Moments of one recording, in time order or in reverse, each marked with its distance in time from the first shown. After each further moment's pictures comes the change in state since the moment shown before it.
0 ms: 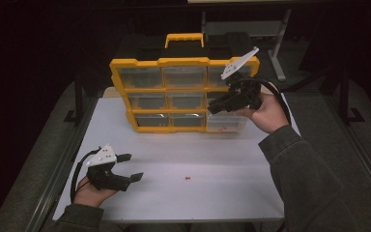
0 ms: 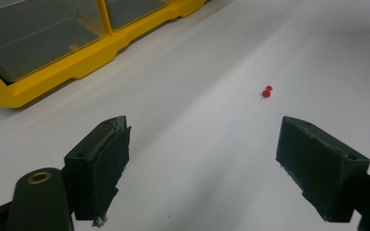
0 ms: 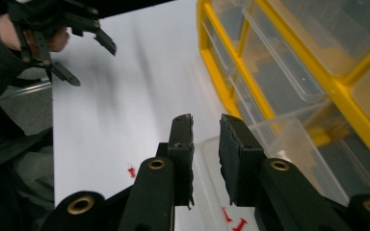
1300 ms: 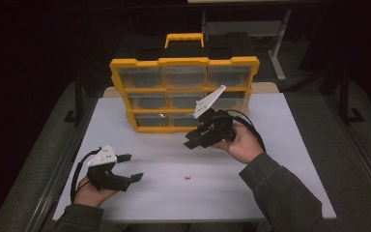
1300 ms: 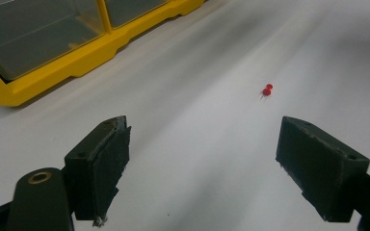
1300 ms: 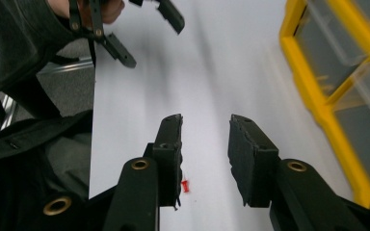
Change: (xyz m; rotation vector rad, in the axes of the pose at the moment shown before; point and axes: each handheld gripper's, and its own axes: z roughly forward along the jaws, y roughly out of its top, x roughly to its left) left arm -0.001 0.000 0.001 0.008 0.000 0.005; right arm 0.056 -0.016 0.078 0.031 0.134 -0.108
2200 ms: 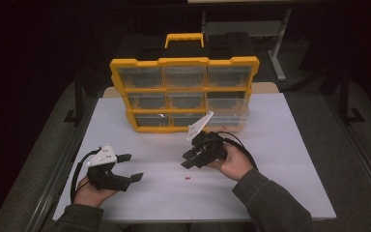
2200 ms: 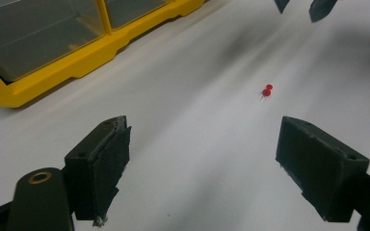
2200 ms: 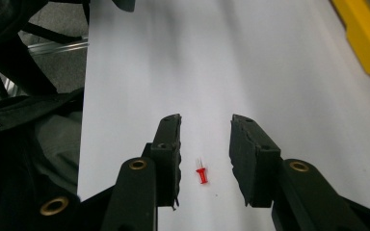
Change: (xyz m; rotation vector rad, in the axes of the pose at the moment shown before) left arm 0.000 0.000 0.000 -0.005 -0.001 -0.004; right arm 0.012 -0.035 0.056 0.070 0.040 0.030
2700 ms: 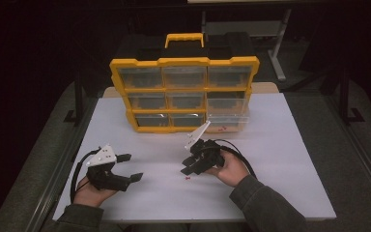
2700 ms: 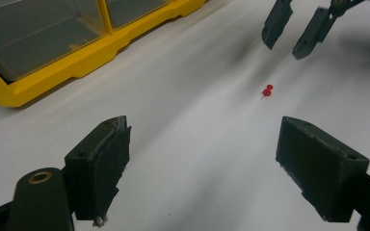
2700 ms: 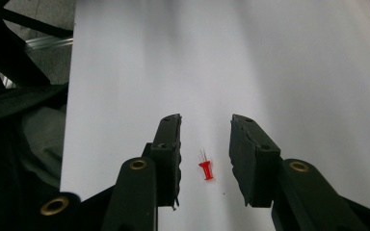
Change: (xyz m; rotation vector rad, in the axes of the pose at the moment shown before) left arm 0.000 -0.001 0.000 -0.004 0.000 -0.004; right arm -0.001 -0.018 0.028 0.028 0.008 0.024
